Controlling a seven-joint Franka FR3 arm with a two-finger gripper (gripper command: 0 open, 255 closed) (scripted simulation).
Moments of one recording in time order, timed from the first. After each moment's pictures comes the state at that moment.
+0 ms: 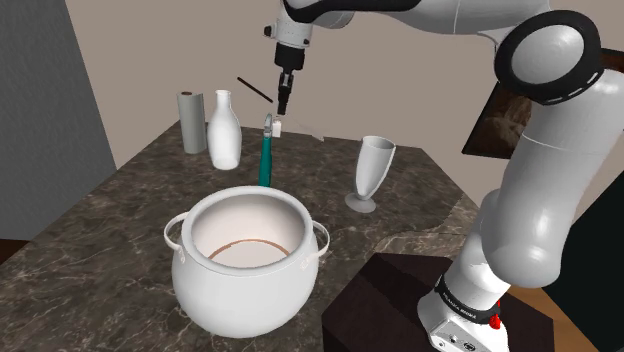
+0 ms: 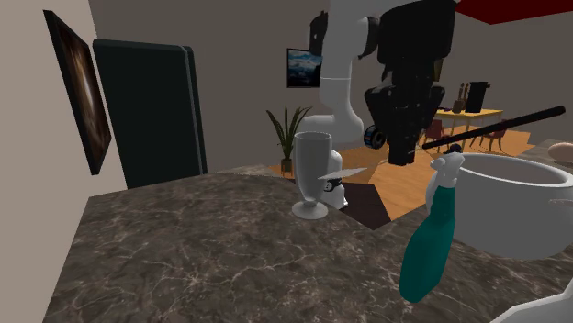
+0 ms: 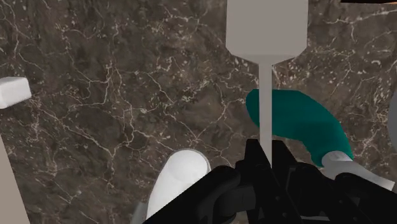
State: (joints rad) arm 0.20 0.11 -0.09 -1.57 0.05 1.74 -0.64
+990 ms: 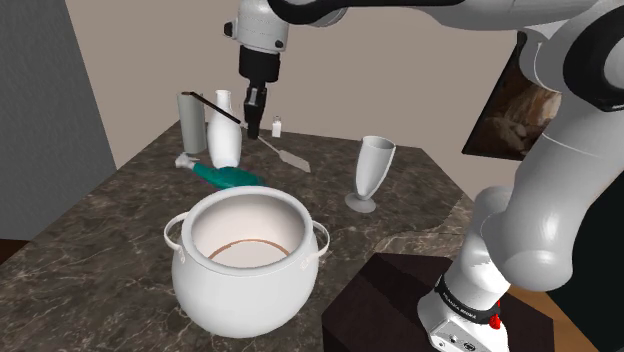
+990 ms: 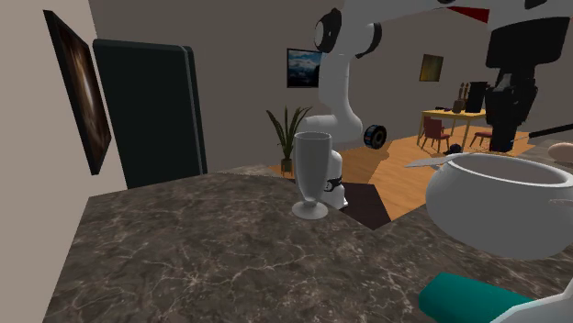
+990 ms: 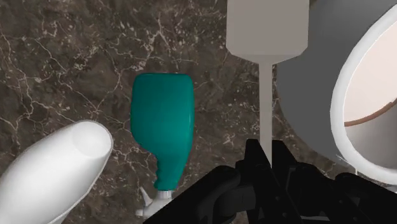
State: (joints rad) arm 0.38 -0.02 0.08 -1.74 0.02 1.79 -0.29
